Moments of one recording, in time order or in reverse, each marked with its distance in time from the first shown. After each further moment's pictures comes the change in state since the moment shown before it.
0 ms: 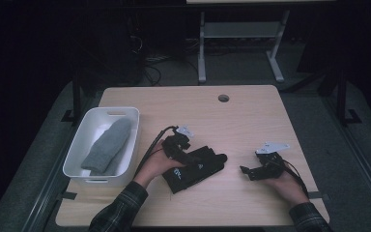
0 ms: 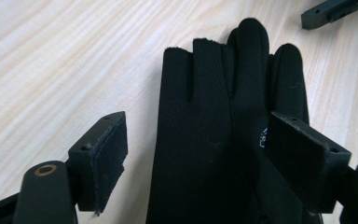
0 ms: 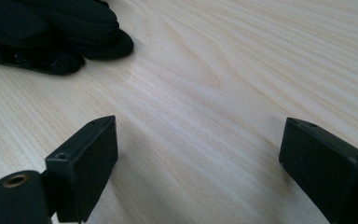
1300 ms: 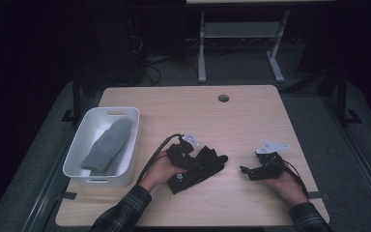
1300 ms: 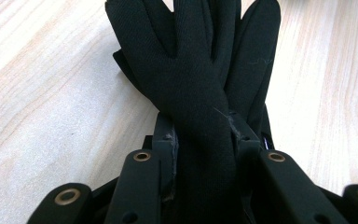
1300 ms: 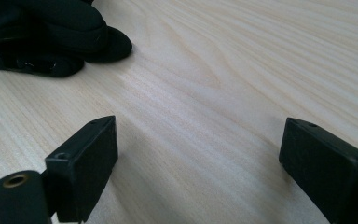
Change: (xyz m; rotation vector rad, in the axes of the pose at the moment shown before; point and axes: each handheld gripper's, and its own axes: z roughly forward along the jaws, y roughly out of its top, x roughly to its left) left arm -0.015 -0.006 0.011 0.054 -0.090 0.017; right arm 0.000 0.000 0.000 0.000 -0.005 -0.002
